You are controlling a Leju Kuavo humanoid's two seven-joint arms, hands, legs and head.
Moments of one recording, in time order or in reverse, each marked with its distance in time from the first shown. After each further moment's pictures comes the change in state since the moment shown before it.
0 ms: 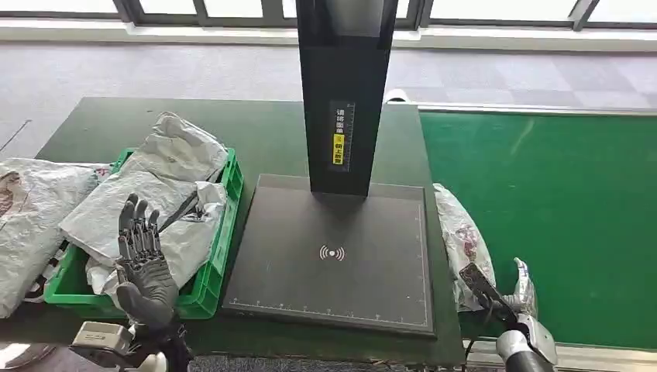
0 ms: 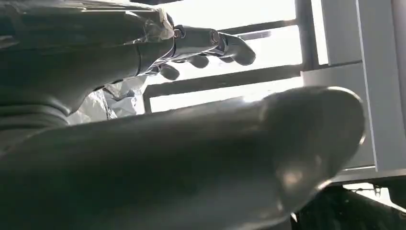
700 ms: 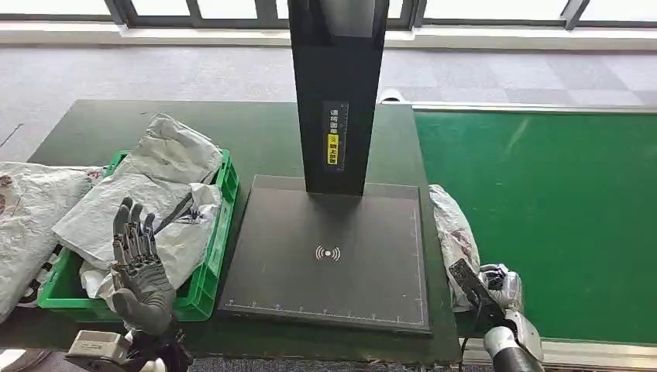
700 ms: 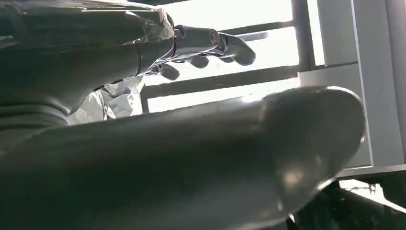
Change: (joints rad) left arm 0.026 0.003 -0.015 -0.034 -0.007 0.027 0.000; right arm -0.013 0.053 0.003 0.001 -0.016 -0.028 -0.037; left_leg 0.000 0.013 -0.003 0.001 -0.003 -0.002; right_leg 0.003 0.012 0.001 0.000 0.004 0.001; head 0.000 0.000
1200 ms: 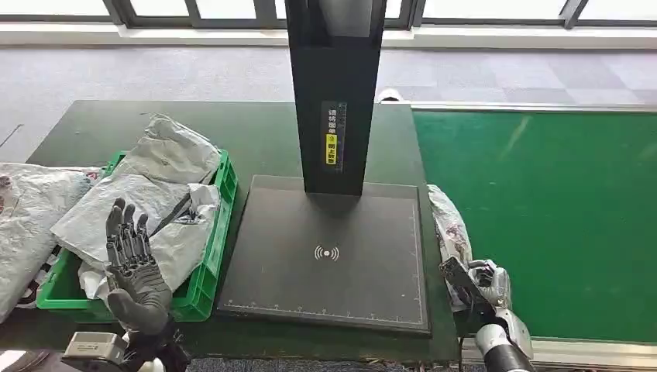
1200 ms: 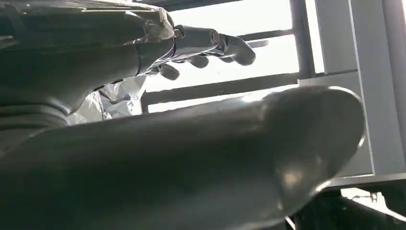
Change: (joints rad) left arm 0.002 0.003 0.000 -0.010 0.009 0.039 0.000; right arm -0.017 0.041 0.005 0.002 -0.016 0.008 -0.081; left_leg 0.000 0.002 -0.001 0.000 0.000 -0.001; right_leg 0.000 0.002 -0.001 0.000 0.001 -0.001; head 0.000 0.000
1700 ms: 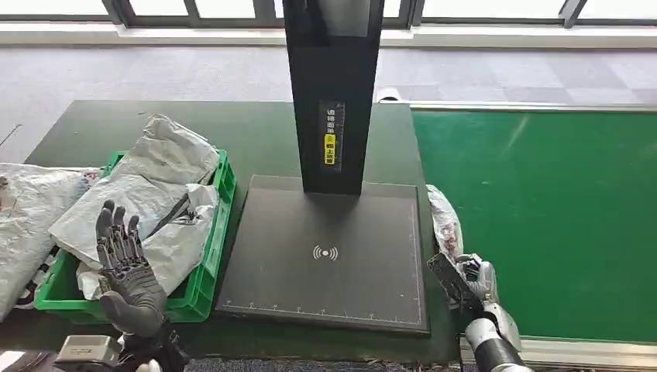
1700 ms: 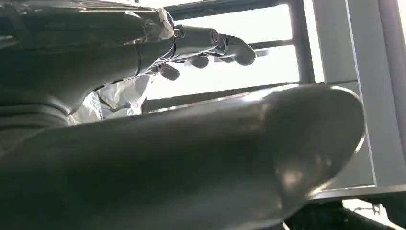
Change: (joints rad) left arm 0.016 0.002 0.000 -0.021 0.010 0.044 0.000; right arm -0.025 0.034 0.017 0.007 -0.005 0.044 -0.038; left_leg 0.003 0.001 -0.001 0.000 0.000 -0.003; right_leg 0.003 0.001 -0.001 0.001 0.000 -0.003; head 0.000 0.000
